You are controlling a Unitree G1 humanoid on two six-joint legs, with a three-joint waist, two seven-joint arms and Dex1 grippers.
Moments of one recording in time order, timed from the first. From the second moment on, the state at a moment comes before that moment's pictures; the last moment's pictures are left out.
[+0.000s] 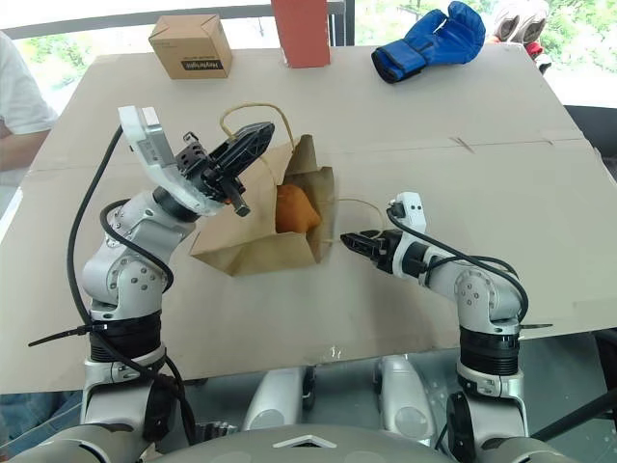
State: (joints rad) left arm -0.42 0.39 0.19 -0.26 -0.72 0.38 -0.74; right arm -0.36 -0.12 -0.12 -0.22 0.59 1.14 0.46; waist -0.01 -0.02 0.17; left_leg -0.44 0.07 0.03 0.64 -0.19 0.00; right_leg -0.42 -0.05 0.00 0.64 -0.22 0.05
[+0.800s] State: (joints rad) left arm -0.75 0.52 0.19 0.30 -0.63 0.27 -1.04; right arm -0.64 -0.24 -0.15 -0.51 0.93 1.02 0.36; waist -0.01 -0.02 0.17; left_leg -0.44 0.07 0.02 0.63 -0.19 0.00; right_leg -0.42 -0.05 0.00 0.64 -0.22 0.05
